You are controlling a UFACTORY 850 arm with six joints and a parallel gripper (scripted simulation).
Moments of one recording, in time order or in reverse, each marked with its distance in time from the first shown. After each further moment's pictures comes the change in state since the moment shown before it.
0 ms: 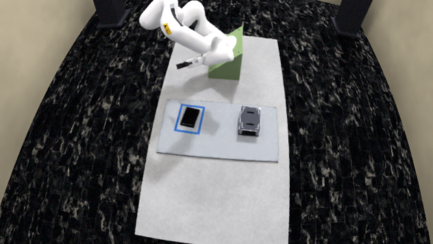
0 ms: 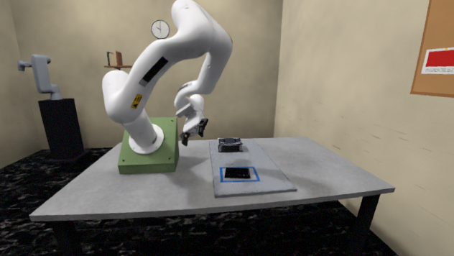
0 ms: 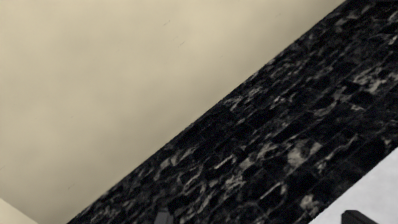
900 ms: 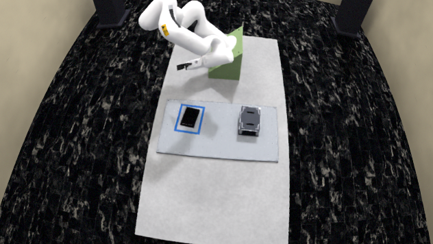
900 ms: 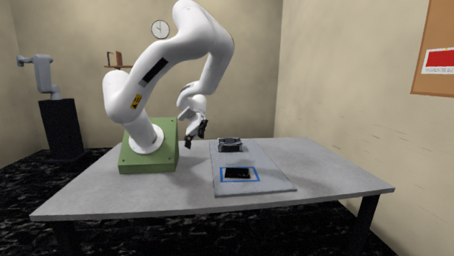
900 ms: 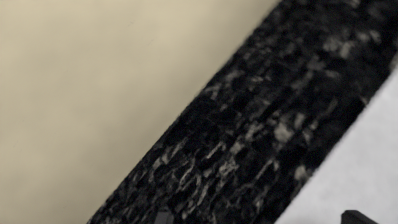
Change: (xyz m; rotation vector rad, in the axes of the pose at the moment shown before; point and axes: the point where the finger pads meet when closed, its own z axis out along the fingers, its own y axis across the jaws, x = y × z) arm -0.016 0.004 0.001 -0.065 -0.022 0.199
